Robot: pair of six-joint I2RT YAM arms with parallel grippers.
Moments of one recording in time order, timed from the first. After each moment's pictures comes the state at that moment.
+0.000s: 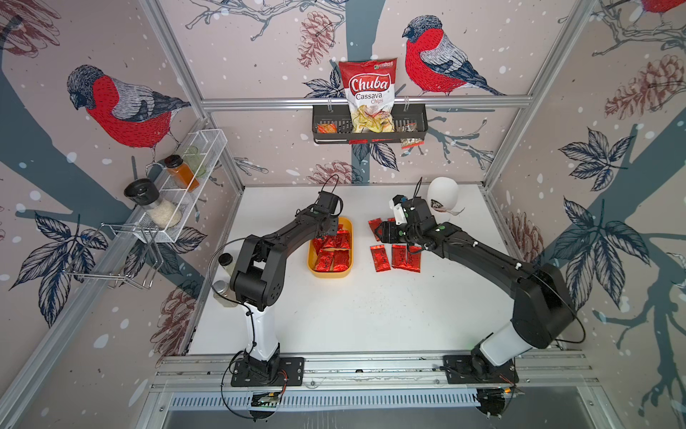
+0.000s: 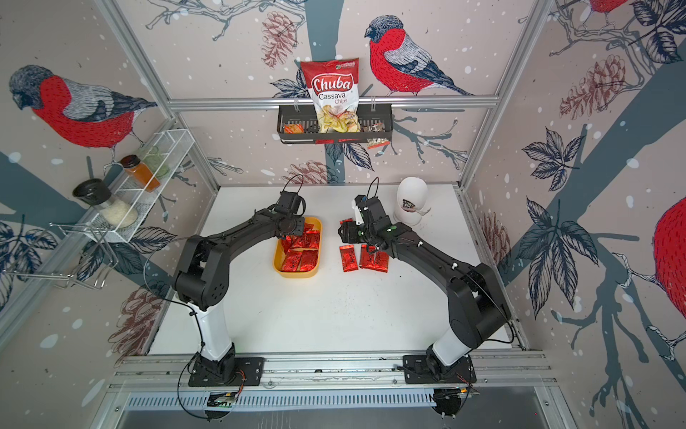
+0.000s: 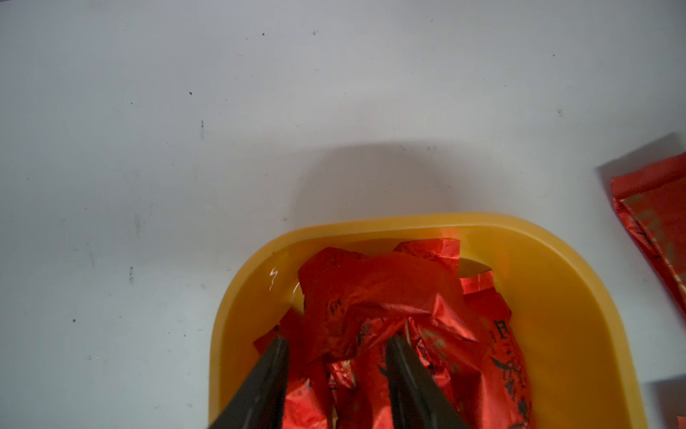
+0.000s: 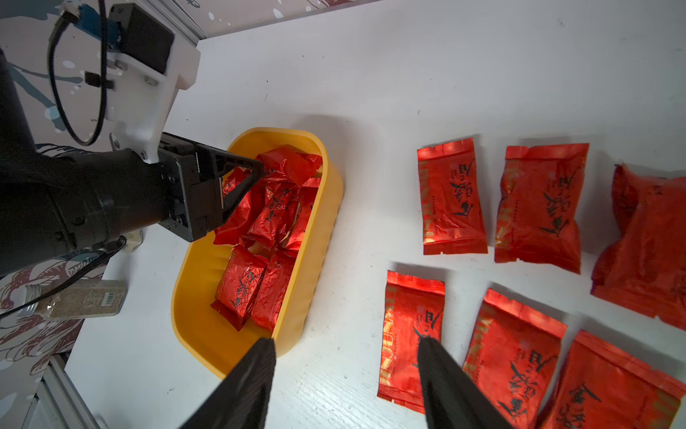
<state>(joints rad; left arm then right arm) -0.39 1.94 1.42 -0.46 -0.23 -0.19 0.62 1.59 1.19 -0.32 -0.17 0.42</state>
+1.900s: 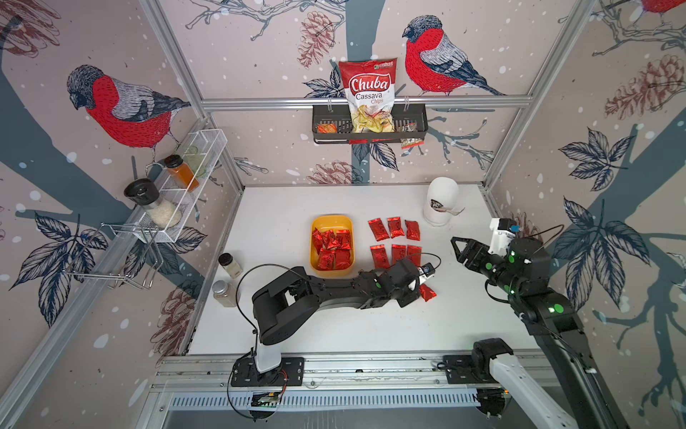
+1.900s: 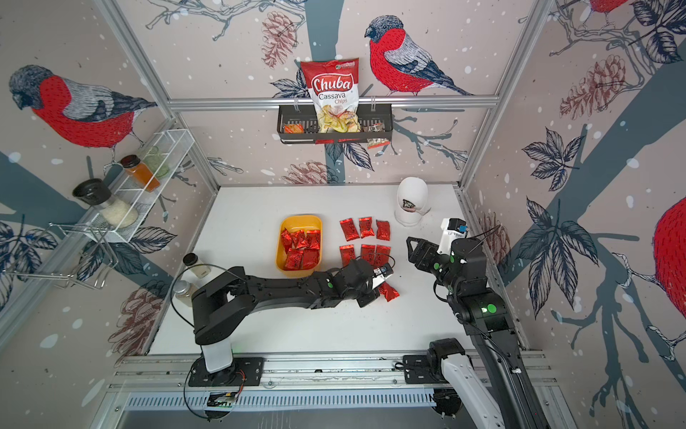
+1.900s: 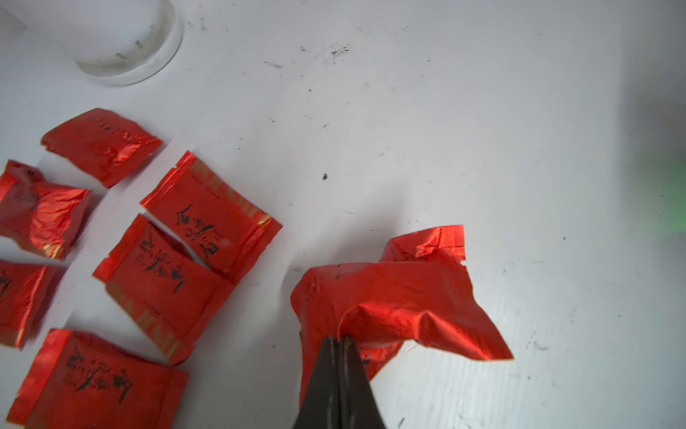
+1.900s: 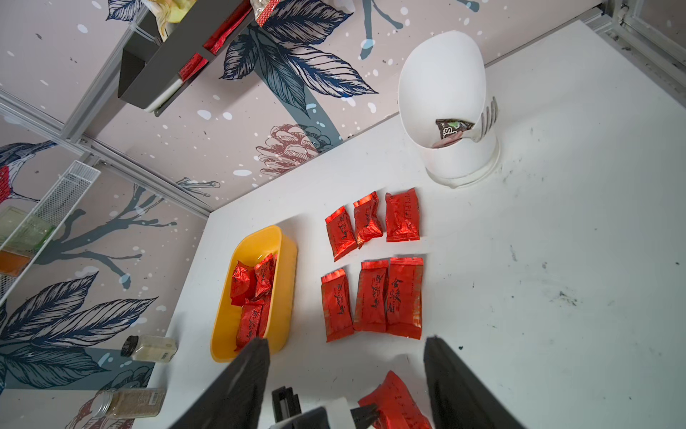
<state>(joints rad) -1.15 1.89 1.14 0.02 -0.05 0.14 0.21 0.65 0.86 -0.64 -0.17 0.53</state>
